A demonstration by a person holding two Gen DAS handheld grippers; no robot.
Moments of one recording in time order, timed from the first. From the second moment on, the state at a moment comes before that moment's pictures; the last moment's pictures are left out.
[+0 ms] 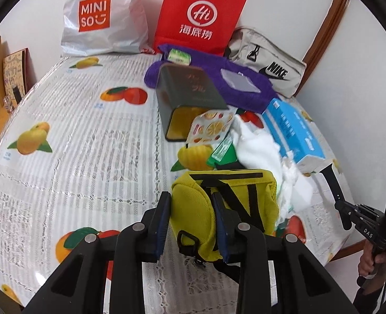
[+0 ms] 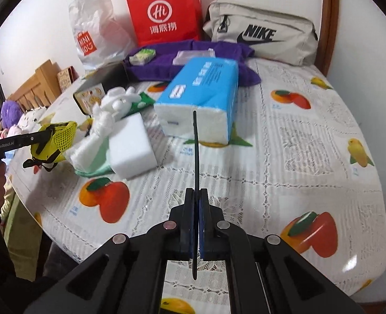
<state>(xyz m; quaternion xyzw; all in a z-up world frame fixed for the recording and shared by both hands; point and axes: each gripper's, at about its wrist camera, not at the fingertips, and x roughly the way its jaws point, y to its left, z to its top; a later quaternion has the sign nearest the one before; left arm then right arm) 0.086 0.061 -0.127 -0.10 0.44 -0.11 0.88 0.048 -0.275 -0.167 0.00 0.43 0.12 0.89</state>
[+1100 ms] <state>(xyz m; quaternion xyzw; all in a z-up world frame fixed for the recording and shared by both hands) 0.166 0.069 -0.056 -0.10 0.42 -0.07 0.90 0.148 -0.246 -0.090 -0.01 0.40 0.14 0.91</state>
